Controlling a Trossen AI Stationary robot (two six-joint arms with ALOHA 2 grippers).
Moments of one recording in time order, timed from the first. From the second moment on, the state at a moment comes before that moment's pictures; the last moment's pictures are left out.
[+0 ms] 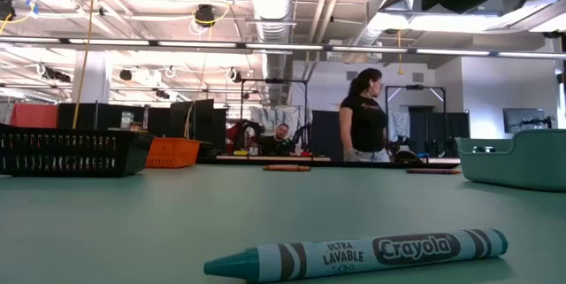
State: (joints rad) left arm -0.56 1.30 0.65 0.85 -0.36 0.56; right arm 0.29 1.81 0.93 1.09 0.00 -0.37
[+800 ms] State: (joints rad) left arm -0.47 1.12 0.65 0.18 -1.01 0.37; right arm 0.27 1.77 0.93 0.69 0.37 -0.36
